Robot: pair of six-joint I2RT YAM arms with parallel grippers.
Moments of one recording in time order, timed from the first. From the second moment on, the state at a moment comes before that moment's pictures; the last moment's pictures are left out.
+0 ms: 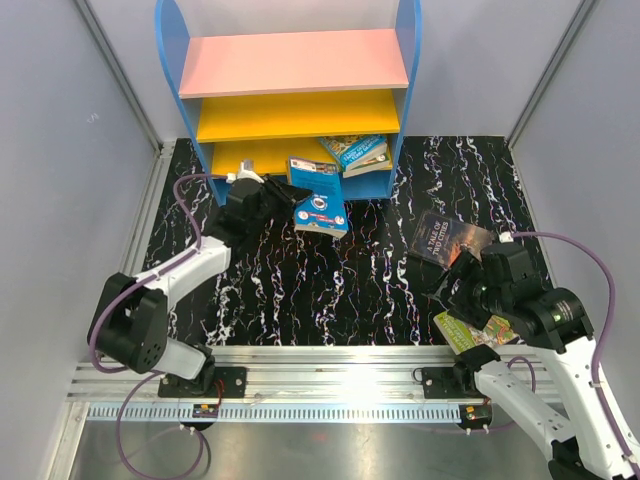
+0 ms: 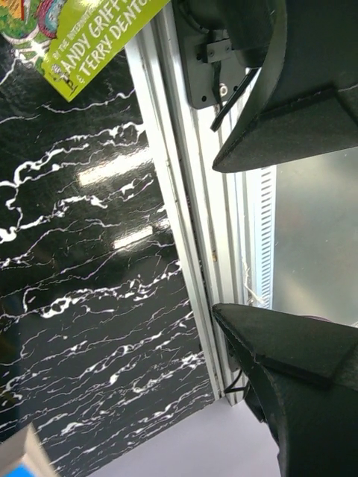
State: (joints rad) left arm -0.44 1.44 0.89 0.26 0.13 -1.21; right arm 0.40 0.68 1.06 -1.29 -0.04 0.98
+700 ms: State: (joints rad) left arm -0.41 1.51 0.90 0.51 0.04 -1.39; right arm 0.40 0.66 1.11 -1.34 -0.01 0.91
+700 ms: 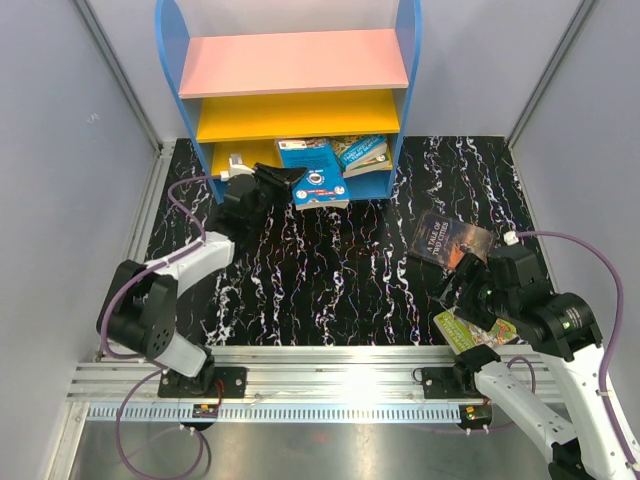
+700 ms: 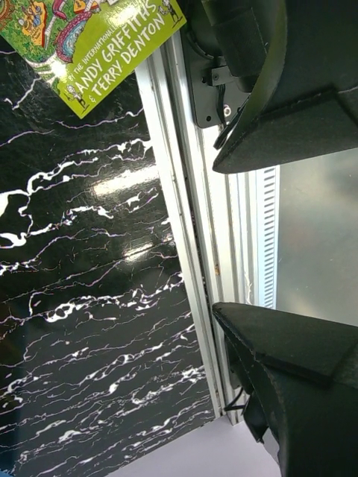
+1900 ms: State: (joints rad) left arm -0.42 2.12 1.30 1.06 -0.13 -1.65; right arm 0.40 0.74 1.11 -1.34 -0.01 0.77
